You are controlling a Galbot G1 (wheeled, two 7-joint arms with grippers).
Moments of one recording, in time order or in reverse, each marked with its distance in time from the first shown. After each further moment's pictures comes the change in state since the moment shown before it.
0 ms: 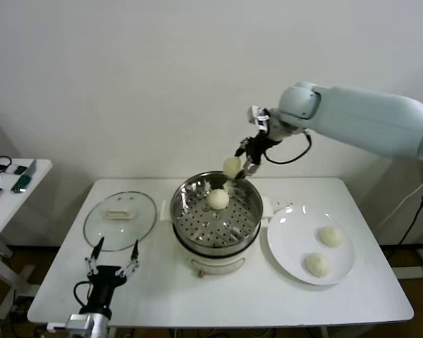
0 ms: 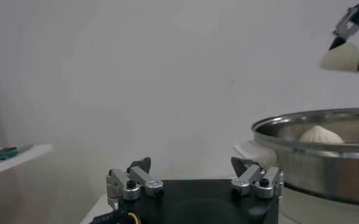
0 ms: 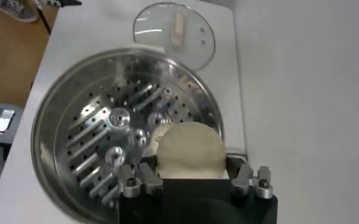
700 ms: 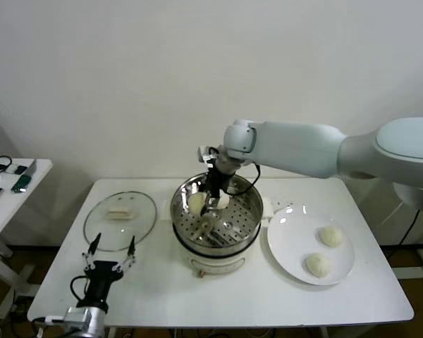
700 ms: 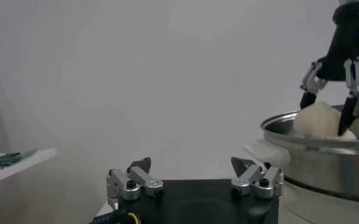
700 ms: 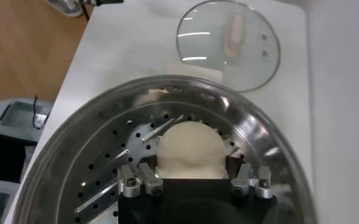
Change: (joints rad) left arm -0.040 0.027 -0.013 0.031 -0.004 0.009 -0.001; right arm -0.168 0.226 -0.027 -0.096 -0.009 -0.010 0.009
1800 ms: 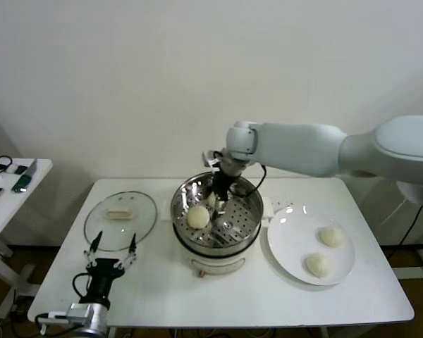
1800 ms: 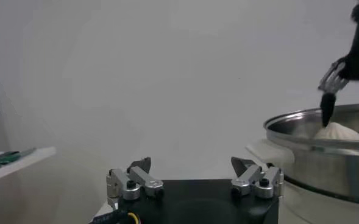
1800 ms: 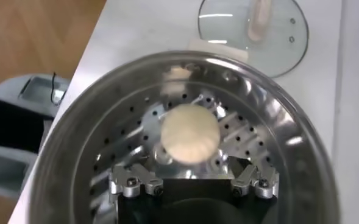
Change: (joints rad) left arm -0.024 -0.007 0.006 0.016 0.000 0.006 -0.001; right arm 0.131 -0.088 -0.077 0.081 -0.069 0.074 -0.101
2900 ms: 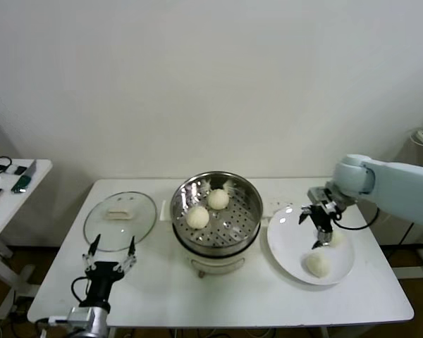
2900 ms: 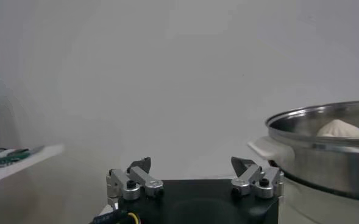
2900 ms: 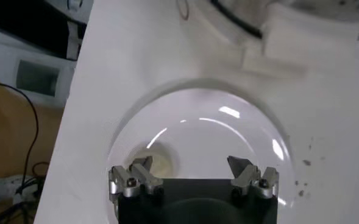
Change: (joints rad) left arm 0.025 -0.048 -0.009 -0.023 0.046 0.016 -0.008; right arm -0.250 -0.623 0.151 0.229 -0.569 0.083 -0.046
